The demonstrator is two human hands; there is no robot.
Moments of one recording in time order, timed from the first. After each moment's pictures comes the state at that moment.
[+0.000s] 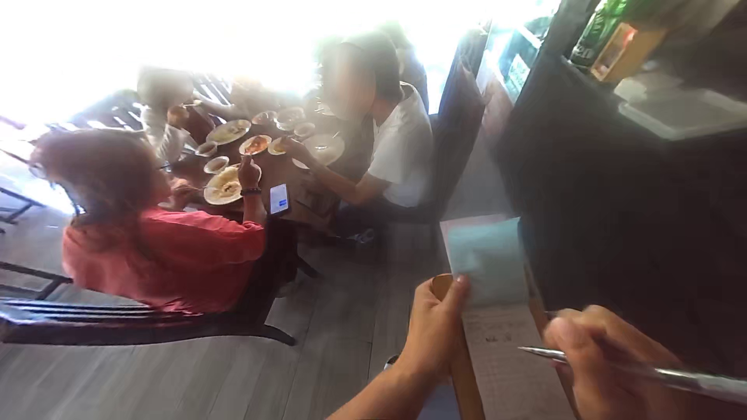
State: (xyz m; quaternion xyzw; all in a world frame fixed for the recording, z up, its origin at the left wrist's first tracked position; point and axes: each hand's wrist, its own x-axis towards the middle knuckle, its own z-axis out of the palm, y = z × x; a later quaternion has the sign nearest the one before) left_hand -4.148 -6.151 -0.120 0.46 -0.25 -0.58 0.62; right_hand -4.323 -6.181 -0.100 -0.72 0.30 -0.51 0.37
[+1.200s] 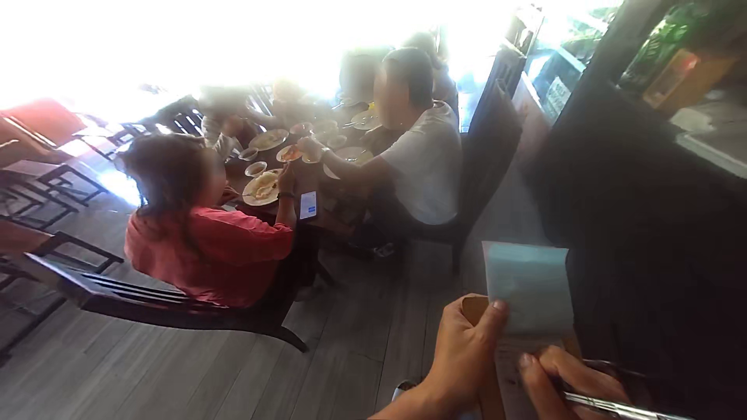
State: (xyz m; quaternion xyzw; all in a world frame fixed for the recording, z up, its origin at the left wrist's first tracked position) left_hand -4.141 -6.155 -0.122 0.47 -0.28 -0.55 0.63; right_hand -4.289 -6.178 -0.132 -0.77 0.31 -0.46 0.32
